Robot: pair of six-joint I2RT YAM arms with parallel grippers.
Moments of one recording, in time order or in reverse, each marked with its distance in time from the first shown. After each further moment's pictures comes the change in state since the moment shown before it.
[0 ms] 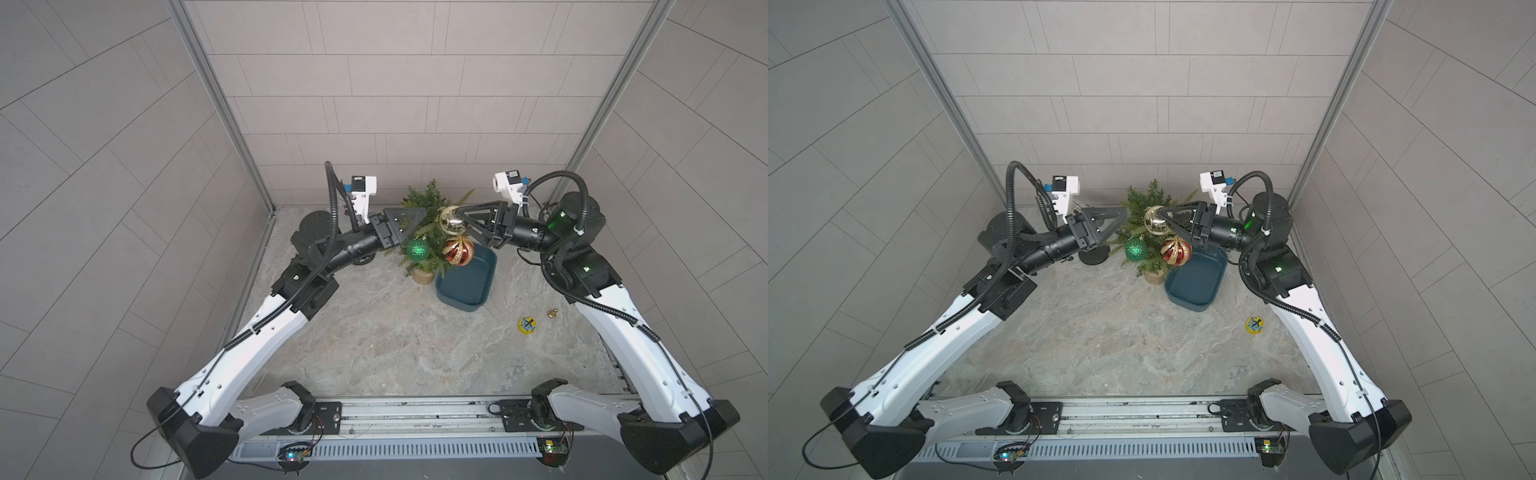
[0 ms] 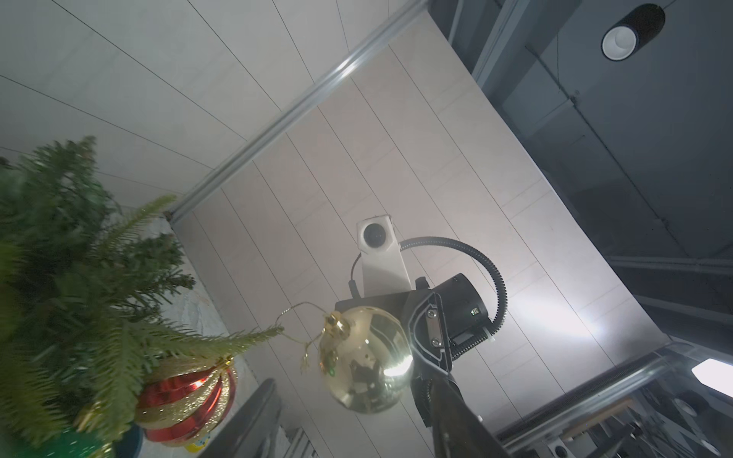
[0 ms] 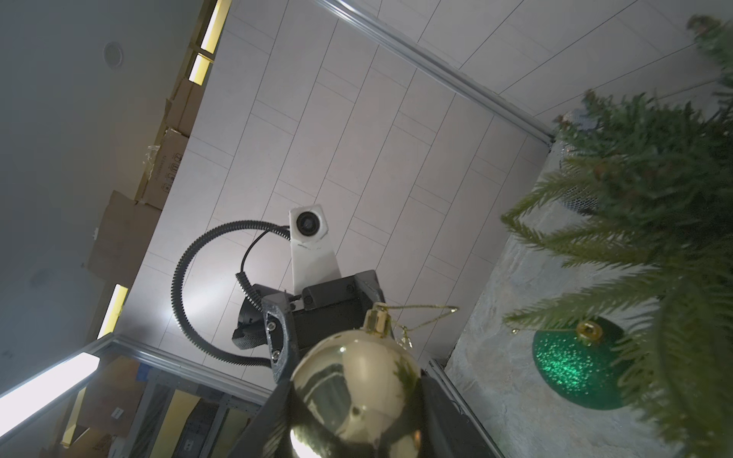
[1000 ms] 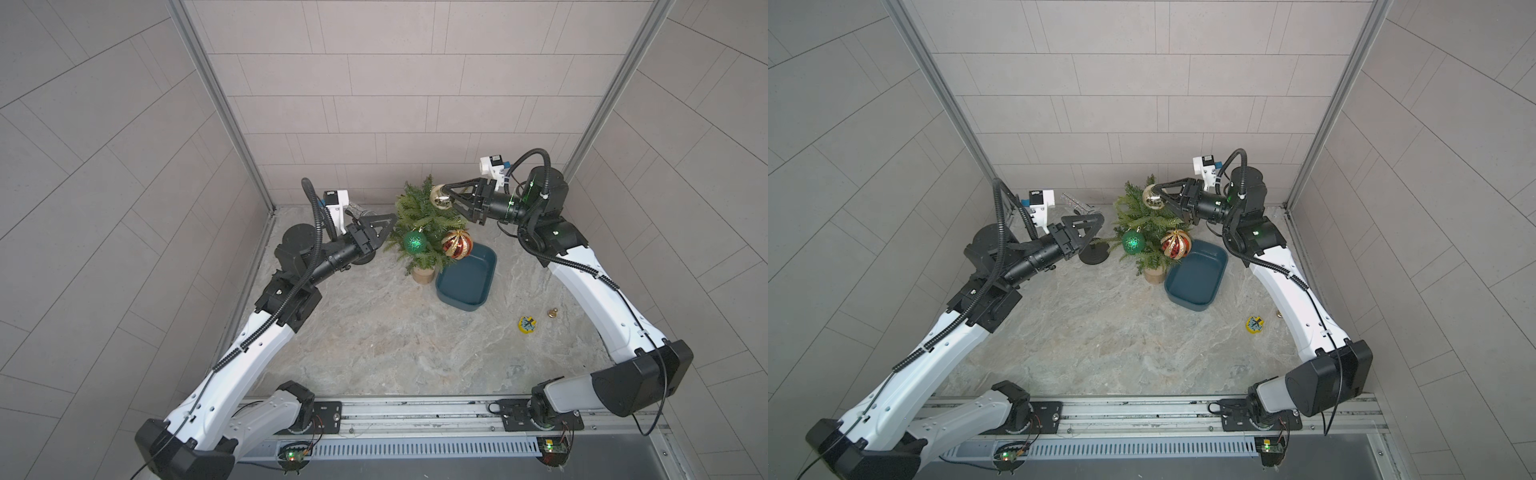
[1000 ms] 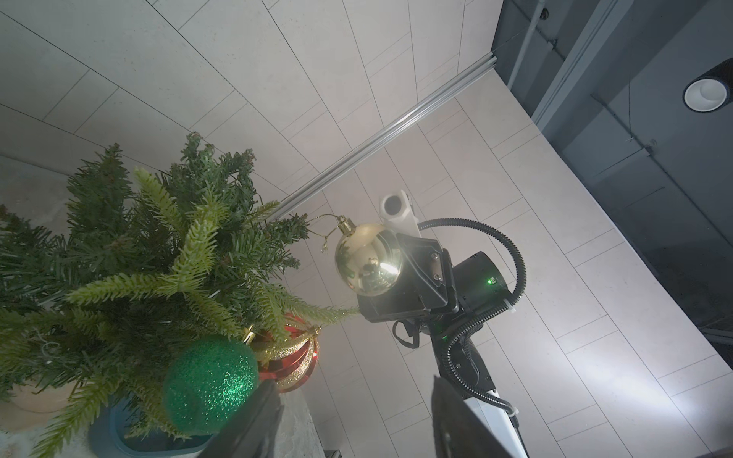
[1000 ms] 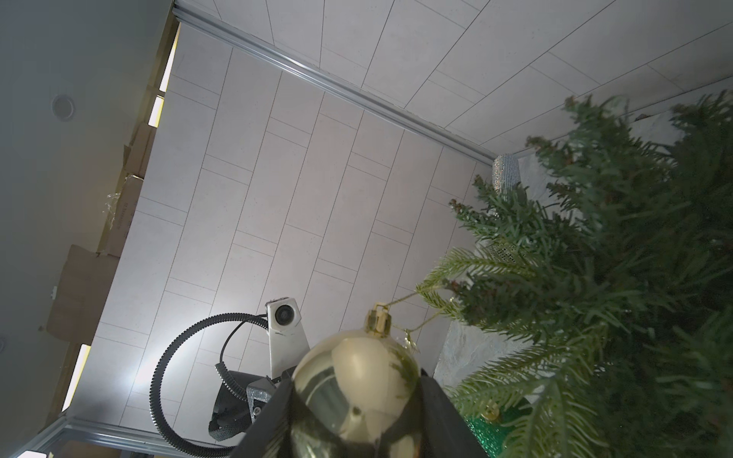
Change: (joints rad) left arm 0.115 -0.094 -0.141 -0.044 -0.018 -0.006; right arm -0.039 0.239 0.147 -0.002 0.031 -0.008
